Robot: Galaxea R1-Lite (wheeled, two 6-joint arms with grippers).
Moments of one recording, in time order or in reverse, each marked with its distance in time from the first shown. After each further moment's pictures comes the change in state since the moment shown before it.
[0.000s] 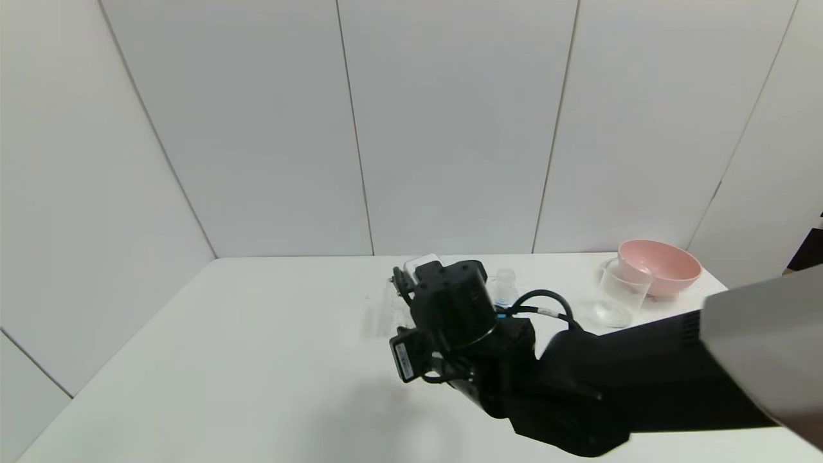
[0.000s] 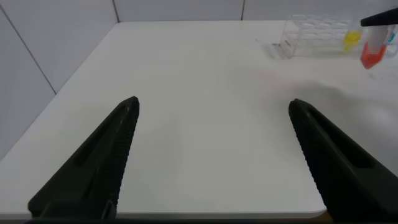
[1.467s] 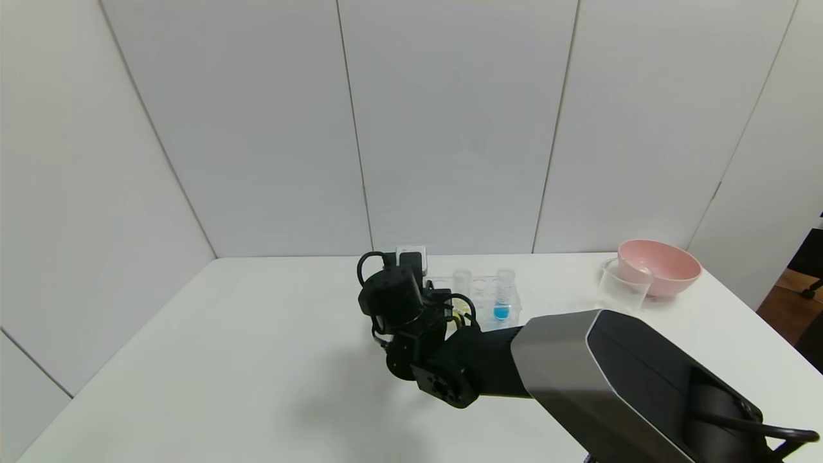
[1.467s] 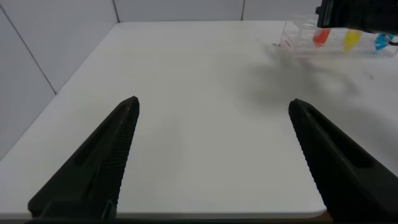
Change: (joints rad) left arm 0.000 0.000 0.000 0.000 0.000 0.000; right arm -0.024 0.494 -0.651 -0.026 -0.570 0.047
